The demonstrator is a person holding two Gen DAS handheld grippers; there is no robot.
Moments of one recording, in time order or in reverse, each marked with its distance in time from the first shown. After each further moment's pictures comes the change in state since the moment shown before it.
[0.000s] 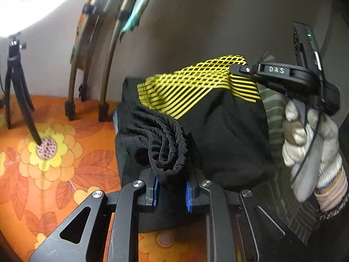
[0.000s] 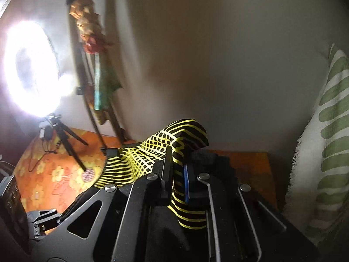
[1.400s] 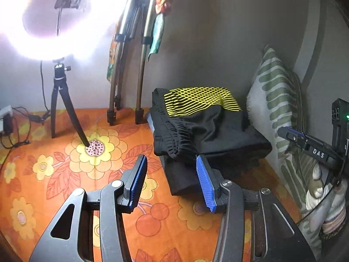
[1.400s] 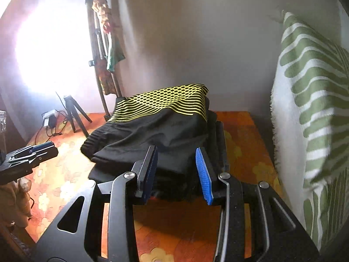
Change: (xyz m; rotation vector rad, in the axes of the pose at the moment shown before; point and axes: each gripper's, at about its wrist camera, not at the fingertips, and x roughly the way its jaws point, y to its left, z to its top) left arm -0.092 0.004 -0.018 0.120 -0.049 0.154; right arm -0.106 0.007 -0.142 0.091 -0.049 -0.052
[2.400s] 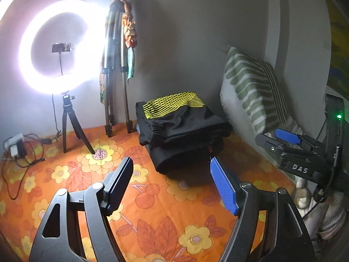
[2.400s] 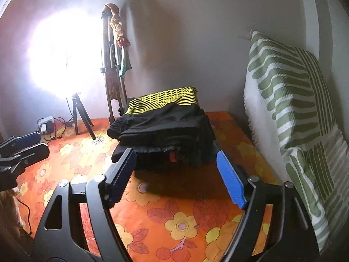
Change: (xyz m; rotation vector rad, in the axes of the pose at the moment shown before) left arm -0.103 -0.049 -0.047 0.188 -0.101 -0.020; right arm -0.101 0.075 -0.073 0.047 -0.125 -0.166
